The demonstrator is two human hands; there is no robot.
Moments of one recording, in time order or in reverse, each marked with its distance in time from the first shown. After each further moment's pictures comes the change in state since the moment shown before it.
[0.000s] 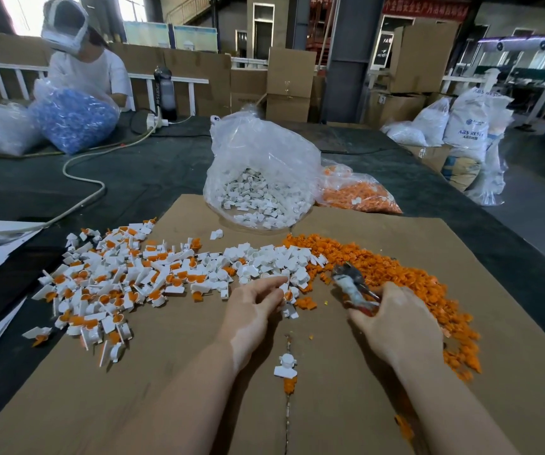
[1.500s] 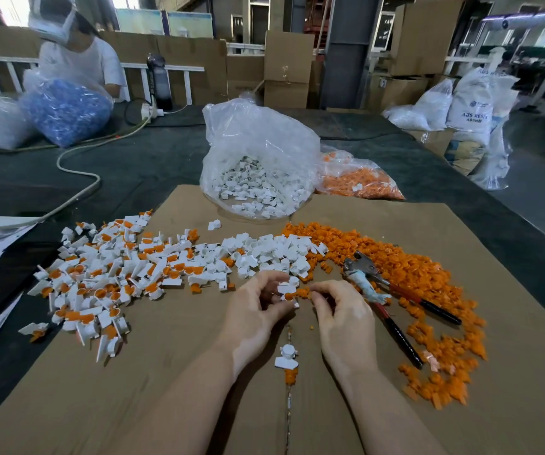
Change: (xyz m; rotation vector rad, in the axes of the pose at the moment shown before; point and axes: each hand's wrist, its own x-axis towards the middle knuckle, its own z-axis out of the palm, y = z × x) left_hand -0.009 -0.003 0.002 0.201 -0.025 0.117; right_hand -0.027 -0.042 0.044 0.694 0.176 -0.226
